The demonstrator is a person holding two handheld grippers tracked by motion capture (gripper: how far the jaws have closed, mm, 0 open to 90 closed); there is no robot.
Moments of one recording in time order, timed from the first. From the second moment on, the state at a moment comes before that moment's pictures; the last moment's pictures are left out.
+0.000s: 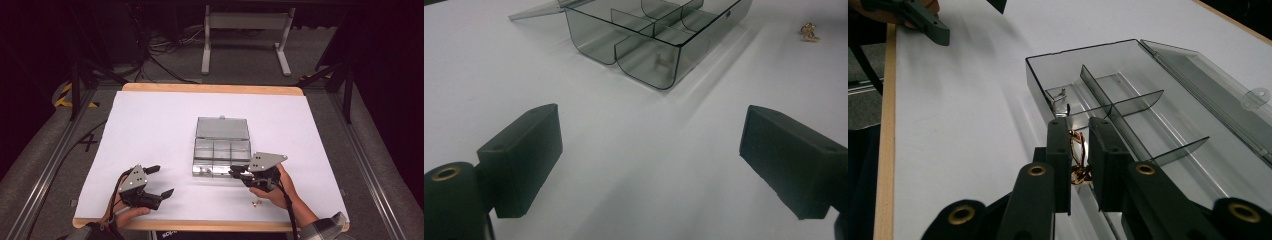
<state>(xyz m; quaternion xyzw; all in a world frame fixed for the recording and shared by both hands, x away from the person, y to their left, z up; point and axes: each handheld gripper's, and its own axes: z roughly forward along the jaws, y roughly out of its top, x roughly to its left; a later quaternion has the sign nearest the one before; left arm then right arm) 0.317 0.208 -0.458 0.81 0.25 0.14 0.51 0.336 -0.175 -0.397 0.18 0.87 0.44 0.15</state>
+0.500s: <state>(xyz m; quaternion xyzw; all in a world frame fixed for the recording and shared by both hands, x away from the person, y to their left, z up) 0.318 0.209 -0.458 0.81 0.24 0.14 0.51 0.358 -0.157 -0.401 0.19 0.86 0.45 0.14</state>
